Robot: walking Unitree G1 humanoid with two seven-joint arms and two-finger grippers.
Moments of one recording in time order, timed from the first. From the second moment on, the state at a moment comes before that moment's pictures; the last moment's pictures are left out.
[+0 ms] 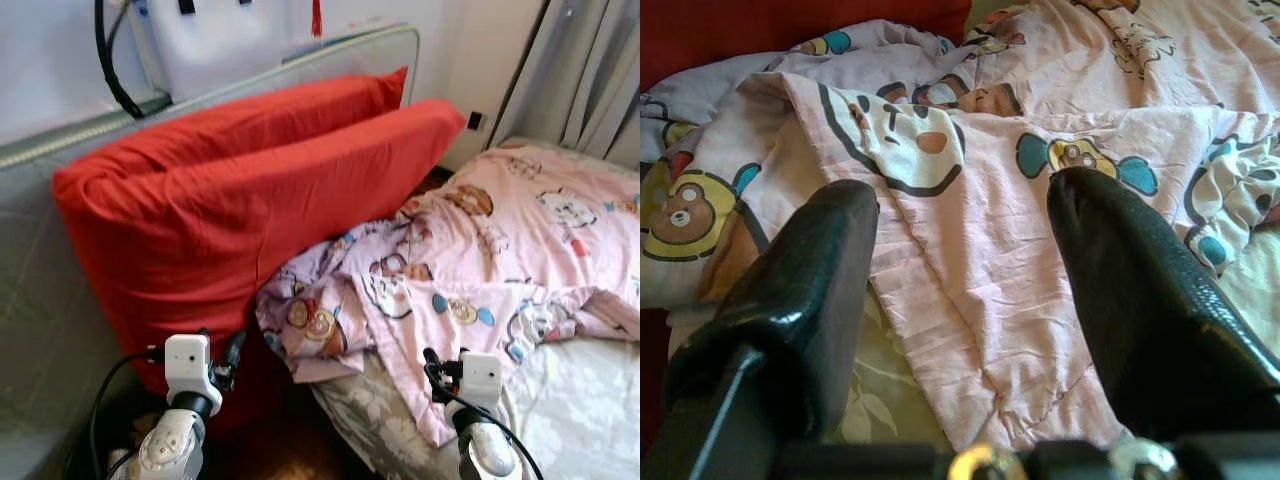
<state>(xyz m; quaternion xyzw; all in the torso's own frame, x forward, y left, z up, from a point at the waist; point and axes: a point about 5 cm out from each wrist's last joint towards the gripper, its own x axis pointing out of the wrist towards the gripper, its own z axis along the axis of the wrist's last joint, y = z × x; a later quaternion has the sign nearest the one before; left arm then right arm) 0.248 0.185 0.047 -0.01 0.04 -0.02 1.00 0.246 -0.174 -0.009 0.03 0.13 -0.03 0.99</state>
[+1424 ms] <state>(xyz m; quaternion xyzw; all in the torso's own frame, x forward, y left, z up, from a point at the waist) 0.251 0.175 0.050 -0.02 0.04 -0.03 1.00 0.246 -0.166 -0.019 0.03 0.16 0.00 0.99</state>
